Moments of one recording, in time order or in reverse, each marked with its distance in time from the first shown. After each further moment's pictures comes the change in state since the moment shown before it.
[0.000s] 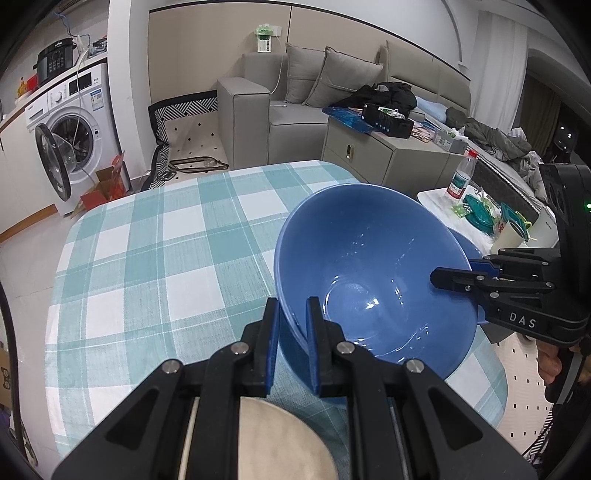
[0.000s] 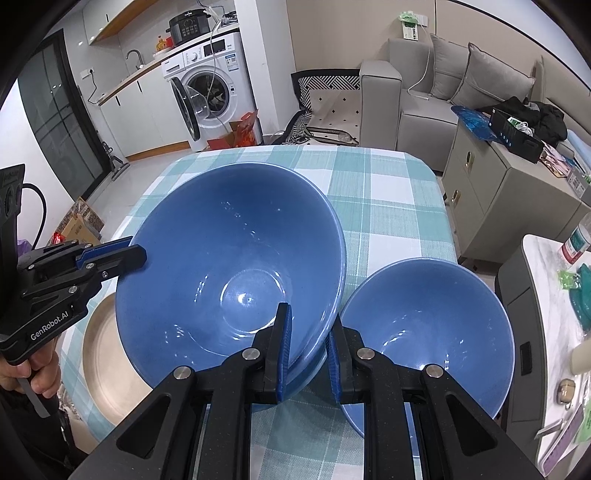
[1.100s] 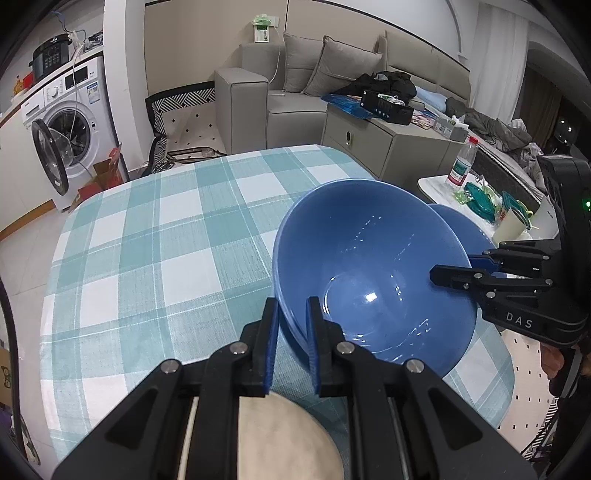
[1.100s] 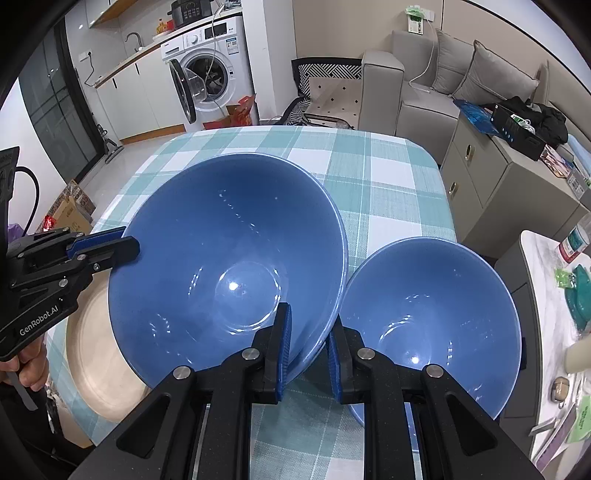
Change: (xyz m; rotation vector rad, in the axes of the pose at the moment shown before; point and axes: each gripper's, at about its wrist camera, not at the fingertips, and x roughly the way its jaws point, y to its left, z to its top) left arm 0.013 0.002 -0.016 0.008 0.038 -0.001; right arm 0.020 0.008 -0.007 -0.035 0.051 -0.035
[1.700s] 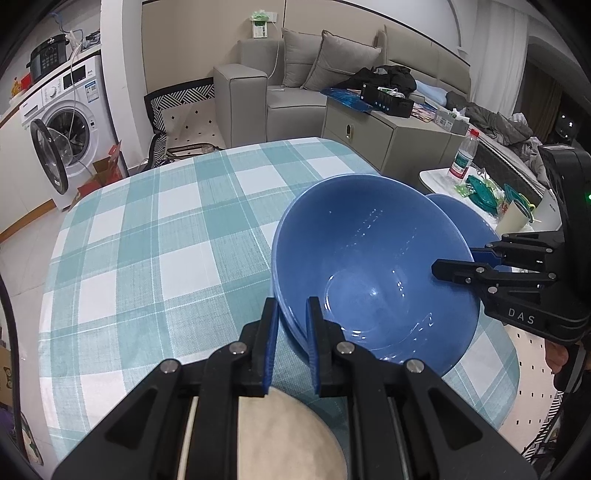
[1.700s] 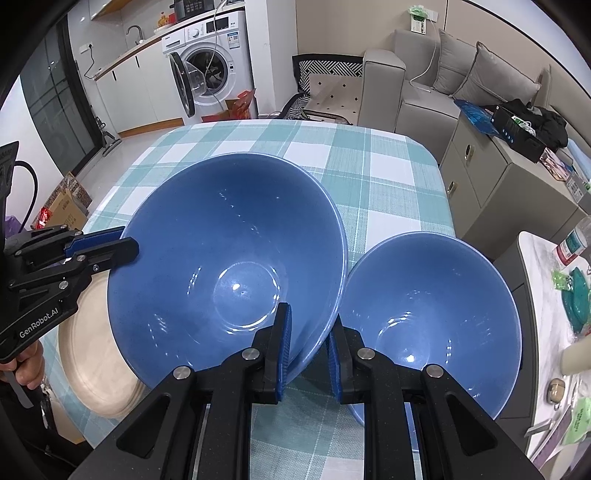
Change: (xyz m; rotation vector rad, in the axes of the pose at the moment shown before) left arm 0.004 -0.003 -0.006 0.012 0.015 0.007; right arm 0.004 0.000 -0.004 -0.013 0.010 -0.016
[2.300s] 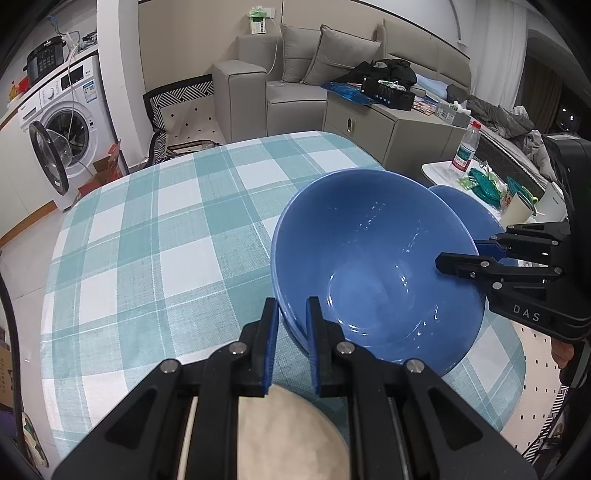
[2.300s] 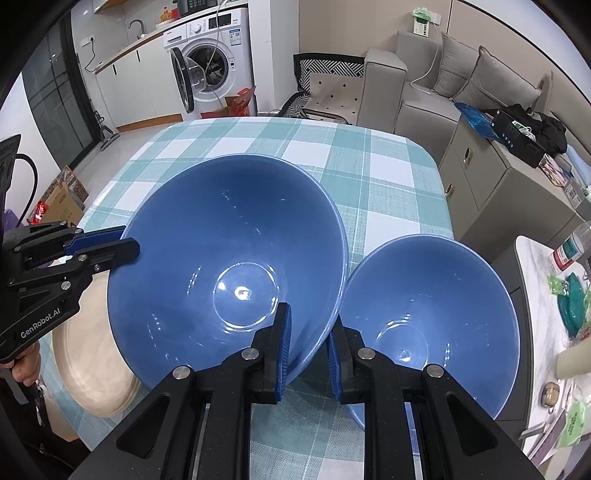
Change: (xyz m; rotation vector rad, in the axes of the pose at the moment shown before) left arm 0.004 0.001 -0.001 0.013 0.020 0.010; right arm 0.003 0.004 -0.003 -0.022 0.006 -0.023
